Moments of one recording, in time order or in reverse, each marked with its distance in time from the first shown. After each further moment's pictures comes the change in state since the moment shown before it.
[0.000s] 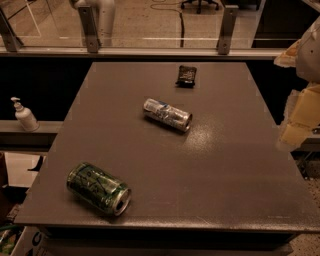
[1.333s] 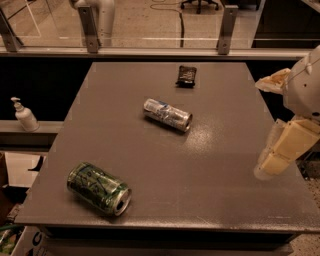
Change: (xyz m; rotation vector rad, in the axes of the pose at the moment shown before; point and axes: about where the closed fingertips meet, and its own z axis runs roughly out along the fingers) arm -0.028 0.046 0.023 -0.049 -0.209 0.004
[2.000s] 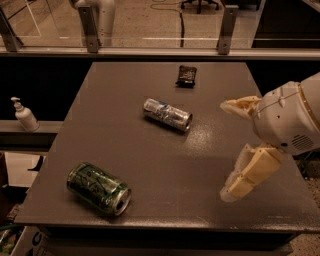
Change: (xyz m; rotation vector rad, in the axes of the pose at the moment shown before) arm -0.035 0.040 0.044 -0.107 -0.277 -0.024
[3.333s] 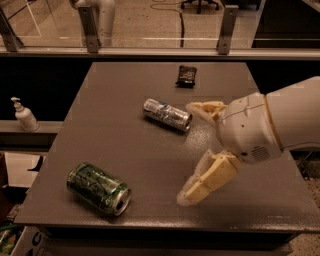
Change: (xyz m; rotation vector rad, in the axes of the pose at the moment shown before) arm -0.057 0.020 0.039 -0.029 -0.229 -0.020
